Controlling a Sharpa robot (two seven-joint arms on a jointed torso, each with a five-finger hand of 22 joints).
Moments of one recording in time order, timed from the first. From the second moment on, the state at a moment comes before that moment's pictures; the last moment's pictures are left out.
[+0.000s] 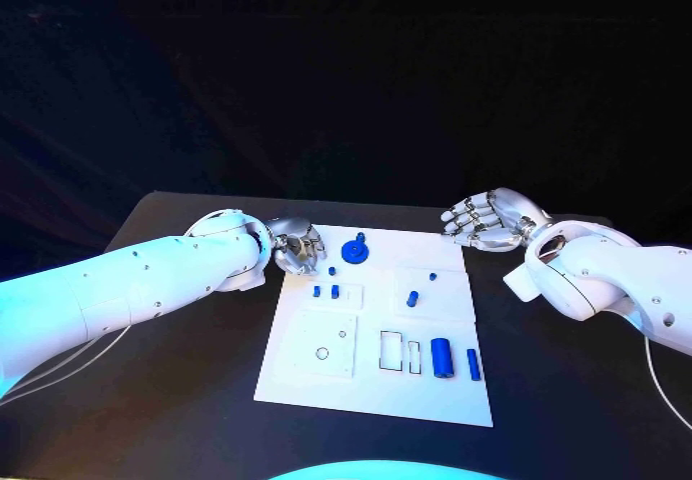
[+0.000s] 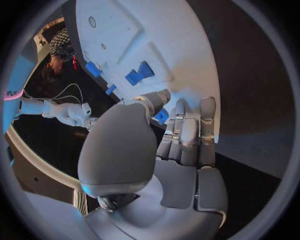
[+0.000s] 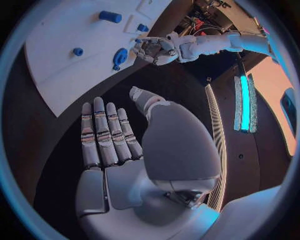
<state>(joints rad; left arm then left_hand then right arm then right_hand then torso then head) 1.18 -0.70 -0.02 1.20 -1.30 -0.02 -0.05 1.42 -0.27 0.60 0.13 0.12 0.77 0.11 0.26 0.31 0.93 0.10 0.51 0.24 1.30 0.04 1.44 0.98 0.17 0.98 0.14 1.15 0.74 1.32 -0.87 -0.17 1.51 -0.75 -0.42 0.04 1.37 -0.21 0.46 0.08 0.17 0.79 0.20 0.32 0.26 0.91 0.18 0.31 0.06 1.06 0.14 0.12 0.29 0.17 0.86 0.27 0.10 0.17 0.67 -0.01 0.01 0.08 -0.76</state>
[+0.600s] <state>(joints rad) 1.18 -0.83 0.00 1.28 -0.70 -0.13 0.14 1.46 -0.24 0.66 0.09 0.12 0.88 0.17 0.30 0.32 0.95 0.11 0.53 0.24 1.10 0.04 1.23 0.60 0.17 0.90 0.13 1.08 0.65 1.32 -0.85 -0.17 1.50 -1.19 -0.34 -0.03 1.39 -0.19 0.47 -0.03 0.17 1.01 0.16 0.25 0.23 1.25 0.08 0.16 0.07 1.46 0.00 0.46 0.54 0.17 1.12 0.09 0.54 0.46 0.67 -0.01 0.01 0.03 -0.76</state>
